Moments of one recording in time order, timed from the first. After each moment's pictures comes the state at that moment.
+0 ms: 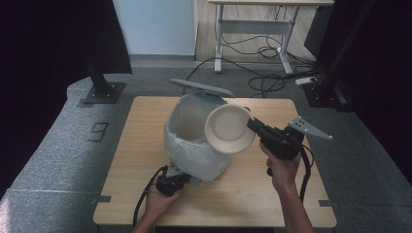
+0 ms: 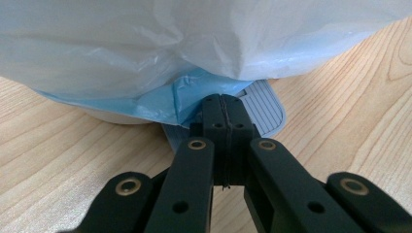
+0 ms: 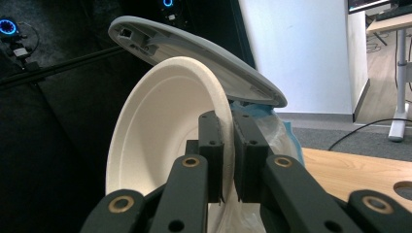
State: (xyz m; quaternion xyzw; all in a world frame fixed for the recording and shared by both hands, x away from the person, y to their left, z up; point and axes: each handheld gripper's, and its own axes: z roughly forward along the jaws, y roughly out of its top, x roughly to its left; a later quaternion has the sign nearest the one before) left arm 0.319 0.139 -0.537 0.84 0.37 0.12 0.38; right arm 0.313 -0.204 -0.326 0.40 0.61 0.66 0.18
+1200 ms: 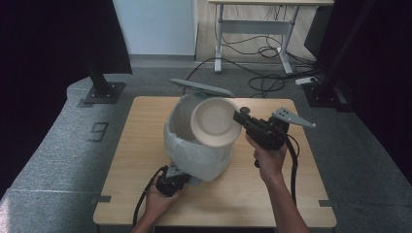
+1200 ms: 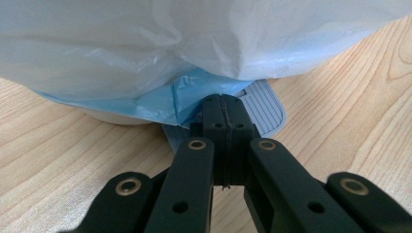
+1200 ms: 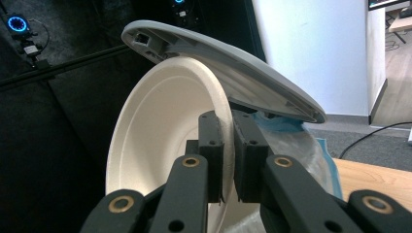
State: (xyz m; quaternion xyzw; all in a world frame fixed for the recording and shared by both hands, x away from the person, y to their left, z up) left arm 0.318 0.139 -0.537 0.84 0.37 0.12 0.39; right arm 0.332 -0.172 -0.313 0.39 0.62 0.67 0.16
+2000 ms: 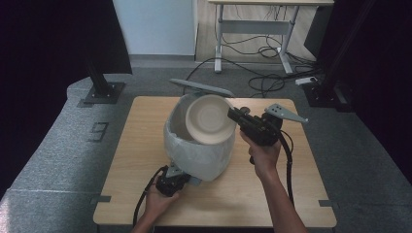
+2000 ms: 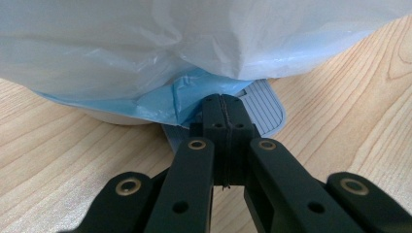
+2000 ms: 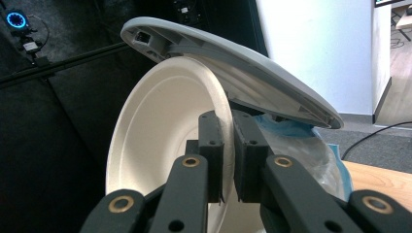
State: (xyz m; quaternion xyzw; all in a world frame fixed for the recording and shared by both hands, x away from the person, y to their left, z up) left arm 0.318 0.139 -0.537 0.84 0.37 0.12 0.39; right arm 0.341 -0.159 -0.311 0.39 0.62 0.66 0.16
